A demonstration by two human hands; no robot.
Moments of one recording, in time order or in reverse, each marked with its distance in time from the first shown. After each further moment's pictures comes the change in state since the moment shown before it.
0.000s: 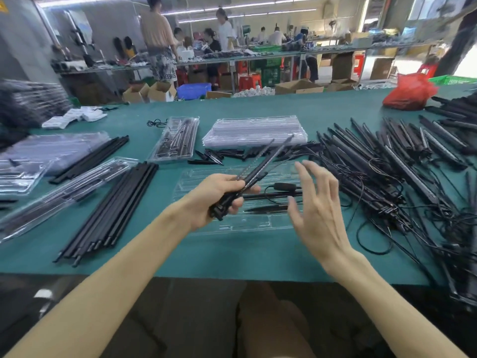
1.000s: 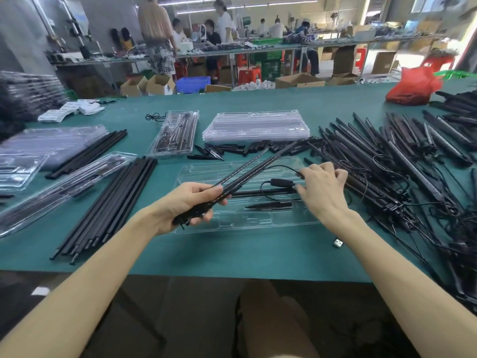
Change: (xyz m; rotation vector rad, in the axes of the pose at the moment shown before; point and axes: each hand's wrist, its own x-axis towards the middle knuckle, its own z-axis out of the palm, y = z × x) left_hand -0.013 -0.028 -0.069 0.180 -0.064 0.038; right_hand 0.048 0.040 0.034 -0.306 -0.390 0.190
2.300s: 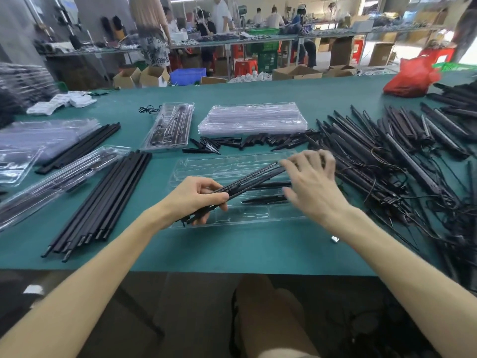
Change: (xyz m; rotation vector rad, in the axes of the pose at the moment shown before) left_hand 0.011 -0.007 0.007 0.314 0.073 0.058; right_hand -0.014 -0.007 -0.011 -0.158 0.057 -0.310
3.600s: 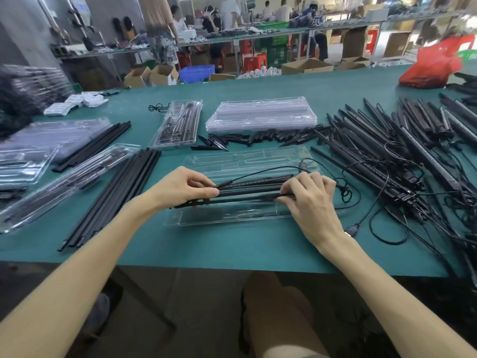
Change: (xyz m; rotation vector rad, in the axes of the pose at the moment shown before) left_hand -0.001 -0.003 -0.040 0.324 0.073 -0.036; right_hand -0.034 -0.032 0.030 0.410 0.307 0.062
